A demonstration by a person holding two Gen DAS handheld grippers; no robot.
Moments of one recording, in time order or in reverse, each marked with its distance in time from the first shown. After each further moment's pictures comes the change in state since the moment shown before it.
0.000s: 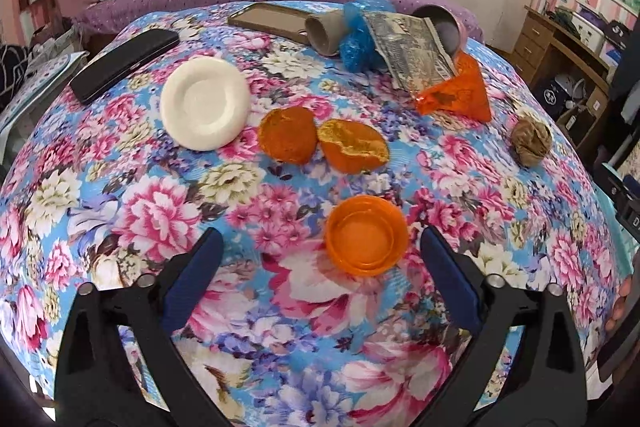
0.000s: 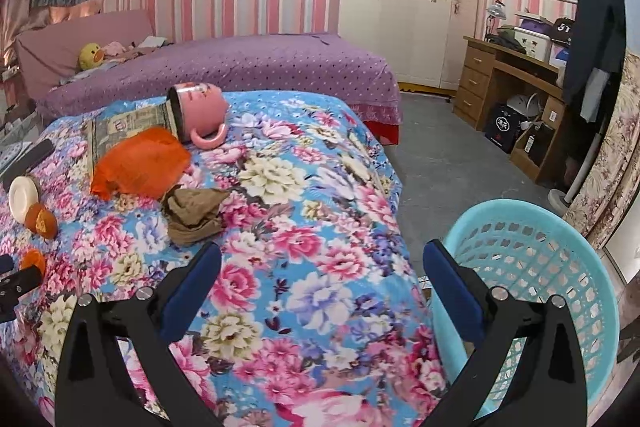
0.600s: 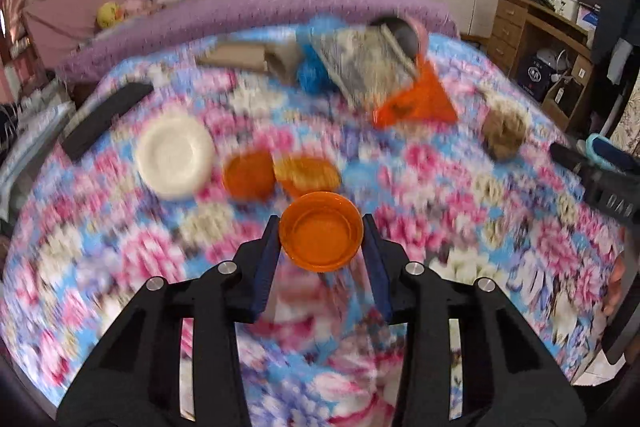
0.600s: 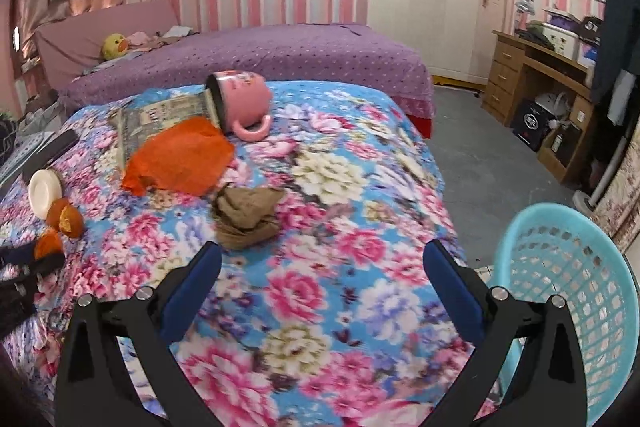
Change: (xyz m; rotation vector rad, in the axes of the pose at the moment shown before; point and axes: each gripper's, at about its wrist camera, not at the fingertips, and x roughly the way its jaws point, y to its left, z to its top) left arm -0.021 -0.027 0.012 0.155 -0.096 0.014; right arm 0.011 0.034 0.007 -0.035 0.037 0.100
